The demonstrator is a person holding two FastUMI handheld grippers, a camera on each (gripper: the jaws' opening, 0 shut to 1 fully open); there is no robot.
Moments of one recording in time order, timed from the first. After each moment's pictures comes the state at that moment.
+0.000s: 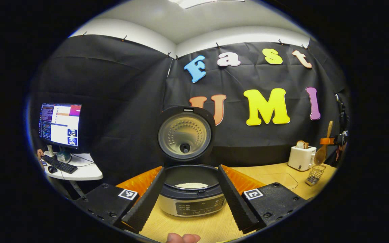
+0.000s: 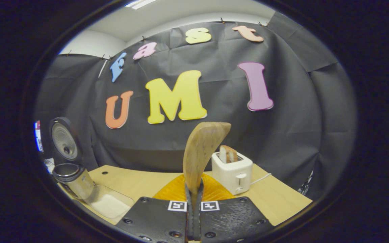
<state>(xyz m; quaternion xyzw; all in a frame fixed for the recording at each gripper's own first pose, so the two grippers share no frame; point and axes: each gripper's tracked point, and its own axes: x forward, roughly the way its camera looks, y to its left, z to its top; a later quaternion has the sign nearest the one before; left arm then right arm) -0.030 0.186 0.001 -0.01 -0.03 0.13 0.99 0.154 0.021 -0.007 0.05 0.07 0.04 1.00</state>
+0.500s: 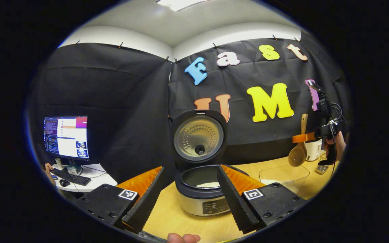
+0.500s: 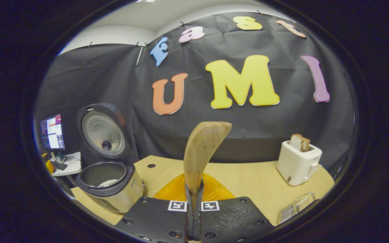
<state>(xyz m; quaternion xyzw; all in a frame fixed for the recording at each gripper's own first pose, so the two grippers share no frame) -0.060 0.233 0.003 0.04 -0.02 0.15 0.99 0.157 0.245 -0.059 0.02 0.16 0.18 0.97</state>
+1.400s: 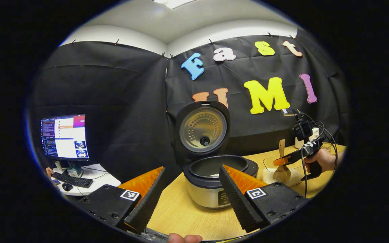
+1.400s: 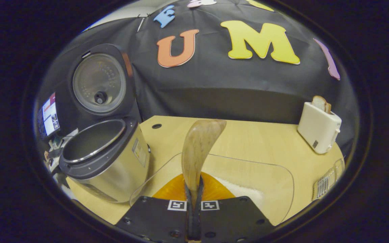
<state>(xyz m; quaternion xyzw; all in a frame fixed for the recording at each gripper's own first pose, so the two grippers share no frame) -0.071 0.254 -0.017 0.04 0.00 0.11 0.99 0.143 0.288 -0.167 0.01 0.30 0.18 0.93</state>
